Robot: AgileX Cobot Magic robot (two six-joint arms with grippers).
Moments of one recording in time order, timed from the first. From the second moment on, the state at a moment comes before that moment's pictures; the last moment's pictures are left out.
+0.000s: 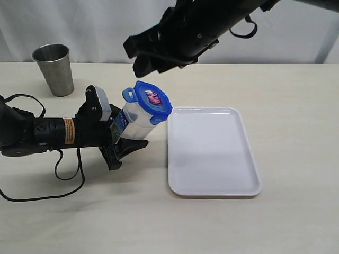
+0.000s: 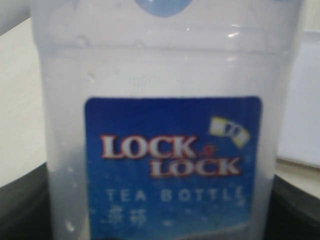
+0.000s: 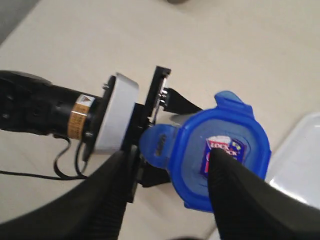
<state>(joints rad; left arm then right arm) -0.22 2.16 -0.89 1.10 -0.96 -0.23 0.55 1.78 -1.62 0.38 0.89 -0.18</state>
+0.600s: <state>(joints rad) -0.22 2.16 -0.89 1.10 -0.96 -0.23 0.64 1.93 -1.70 0.12 0.89 -0.02</state>
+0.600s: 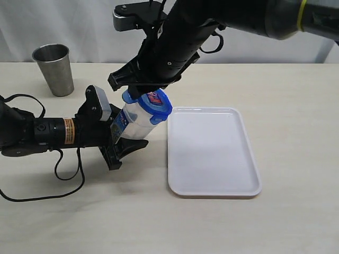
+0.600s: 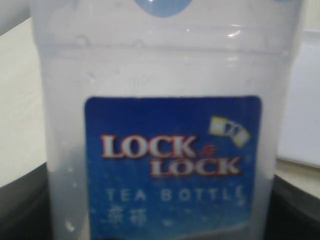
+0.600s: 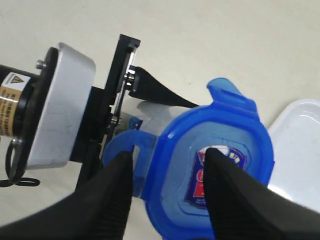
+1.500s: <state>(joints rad) -0.21 2.16 -0.89 1.08 -0.95 -0.24 0.75 2.00 -1.73 -0.08 0.89 0.00</state>
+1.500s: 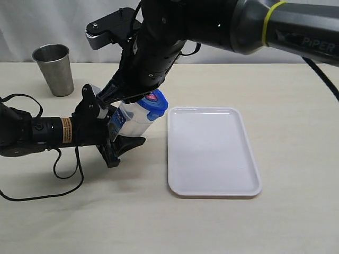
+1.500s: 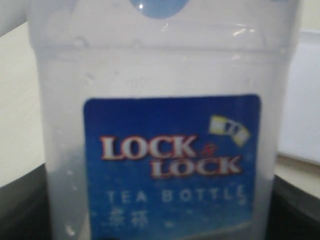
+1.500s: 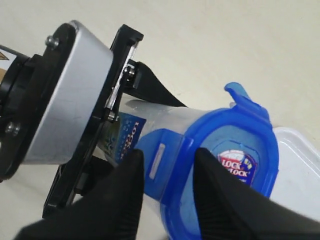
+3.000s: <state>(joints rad) -0.22 2.16 -0.89 1.18 -1.05 0.32 0.72 1.74 -1.68 -0.08 1.18 -0.66</state>
